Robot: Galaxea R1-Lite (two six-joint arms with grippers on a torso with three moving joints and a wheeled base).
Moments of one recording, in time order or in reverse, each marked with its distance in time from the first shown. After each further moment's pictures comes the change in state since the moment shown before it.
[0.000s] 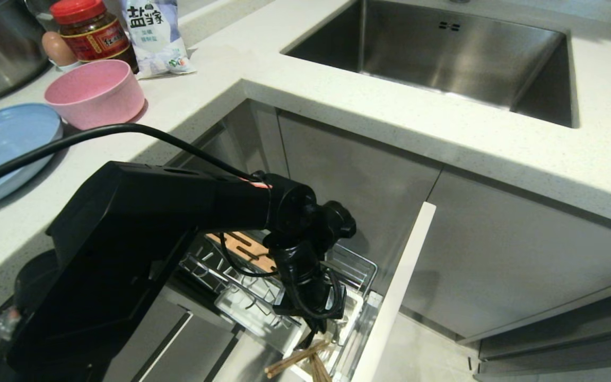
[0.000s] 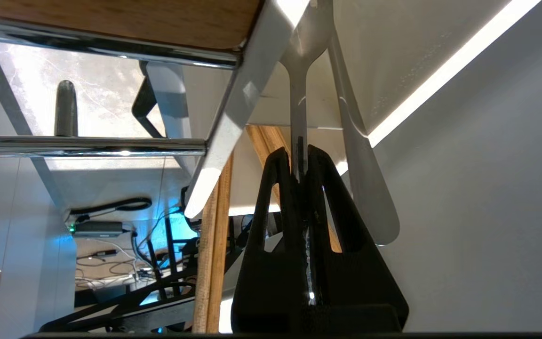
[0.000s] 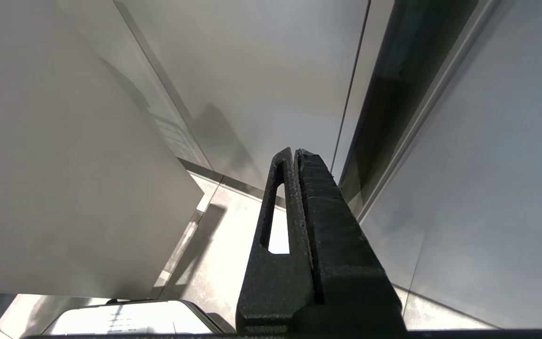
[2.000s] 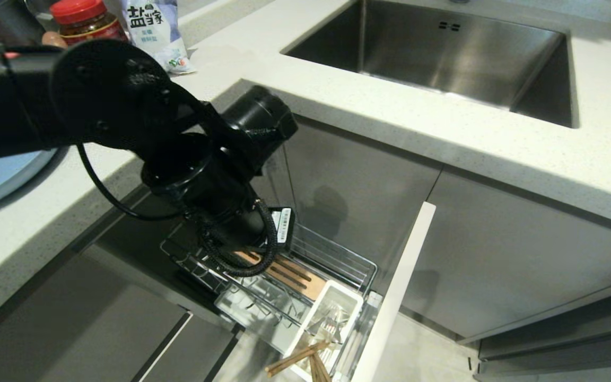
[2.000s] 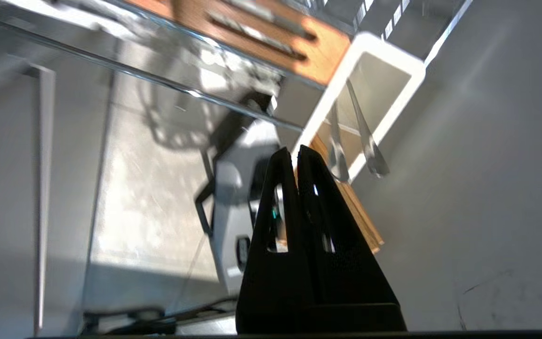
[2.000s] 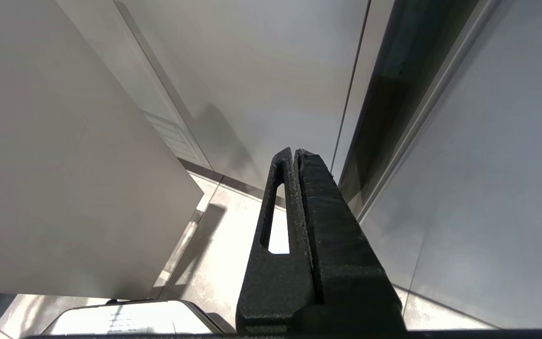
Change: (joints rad) left arm 0.001 -0.426 0.043 0.002 0.358 -0.030; right arm 0.000 0.000 0.000 0.000 0.000 0.000
